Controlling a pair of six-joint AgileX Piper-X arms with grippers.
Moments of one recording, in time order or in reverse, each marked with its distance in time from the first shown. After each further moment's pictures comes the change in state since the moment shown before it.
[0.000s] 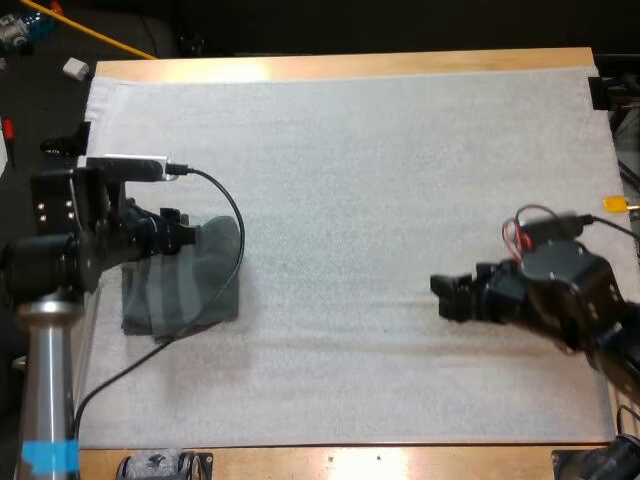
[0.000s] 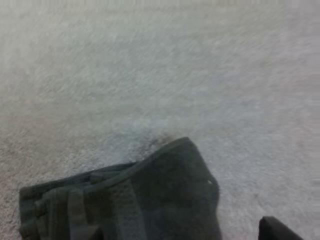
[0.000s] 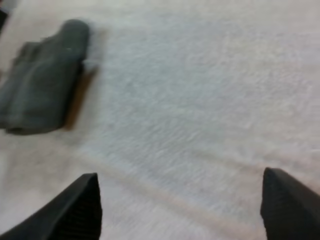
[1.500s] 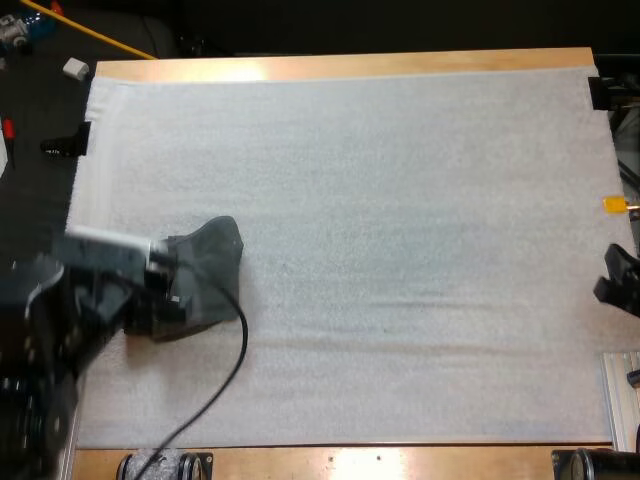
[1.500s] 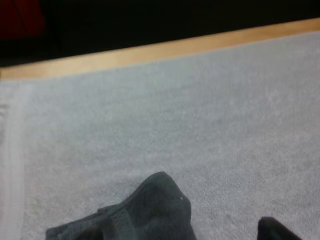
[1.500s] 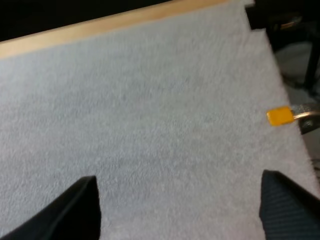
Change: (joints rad) left arm -0.064 -0.410 0.002 0.088 -0.001 0.029; right arm -0.785 -0.282 0.004 0.140 -0.057 -0.361
